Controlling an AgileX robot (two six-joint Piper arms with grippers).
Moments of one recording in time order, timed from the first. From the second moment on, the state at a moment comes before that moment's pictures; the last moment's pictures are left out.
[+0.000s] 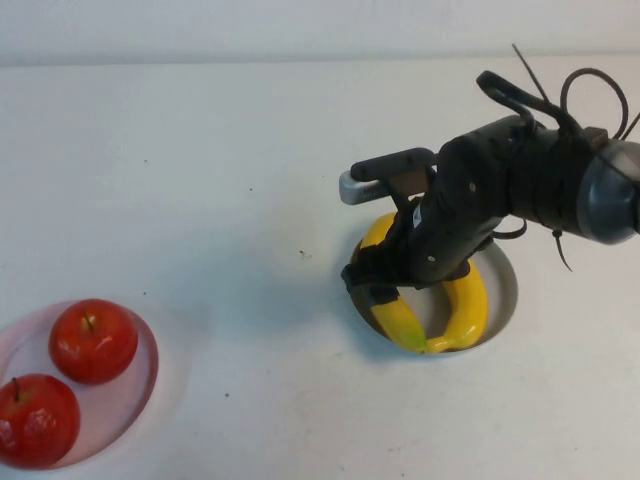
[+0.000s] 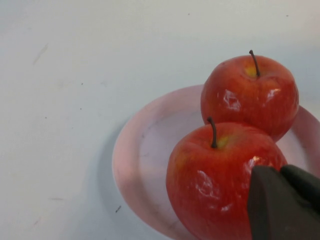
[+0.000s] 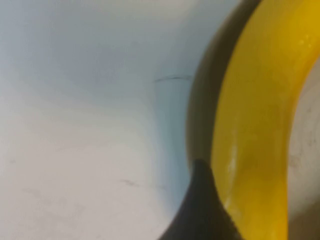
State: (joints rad) right arm 0.63 1.91 -1.43 0.05 0.79 0.18; left arm -0.06 -0.01 0.03 0.00 0.38 0.12
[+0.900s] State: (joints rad) right arm 0.72 1.09 -1.16 0.06 1.24 0.13; left arm -0.06 -0.01 0.03 0.00 0.38 0.12
